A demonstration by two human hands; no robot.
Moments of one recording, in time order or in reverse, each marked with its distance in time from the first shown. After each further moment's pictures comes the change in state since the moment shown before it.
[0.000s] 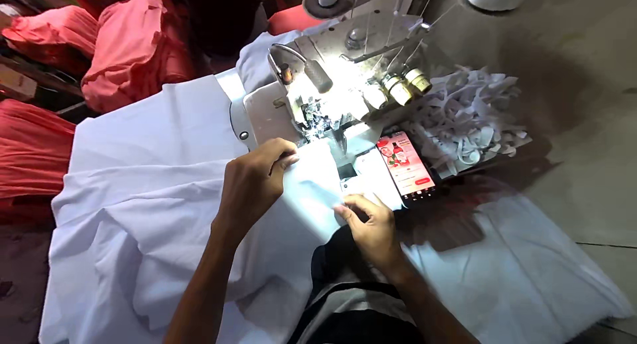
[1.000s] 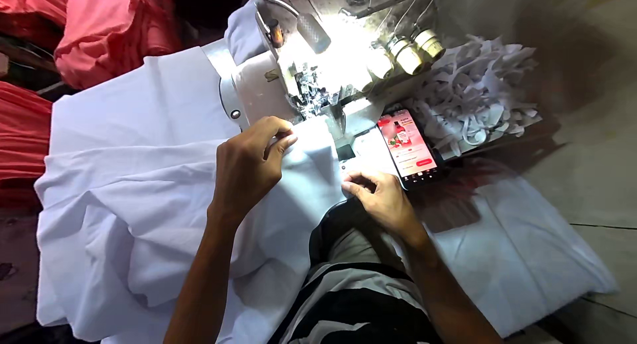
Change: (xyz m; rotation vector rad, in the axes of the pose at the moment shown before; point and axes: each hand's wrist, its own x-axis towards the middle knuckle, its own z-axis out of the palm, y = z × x) left_hand -0.006 0.005 0.007 -0.004 0.018 -0.036; right_hand 0.026 0.016 -0.029 0.056 -0.285 0.127
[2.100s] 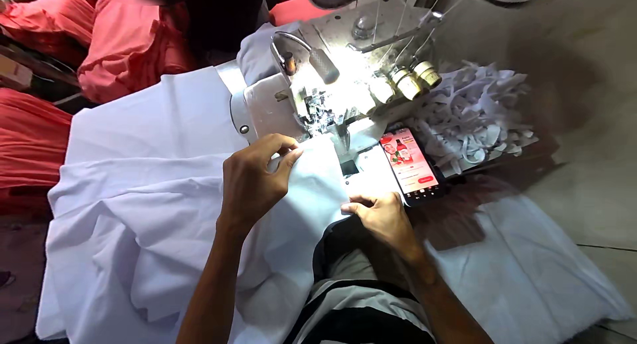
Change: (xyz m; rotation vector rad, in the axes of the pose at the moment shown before) left_hand 0.002 -0.003 -0.002 -0.044 0.059 -0.057; right_hand -0.001 0.000 0.010 -0.130 0.081 -0.004
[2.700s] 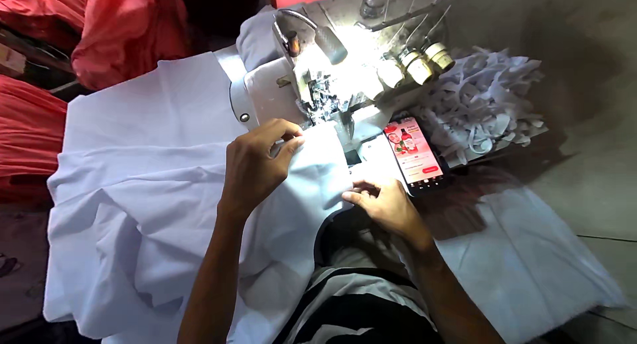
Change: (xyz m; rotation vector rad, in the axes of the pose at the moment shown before) left_hand 0.002 -0.005 0.001 -0.028 -0.058 0.025; right_hand 0.006 -0.005 -0.012 0.049 -0.156 0.083
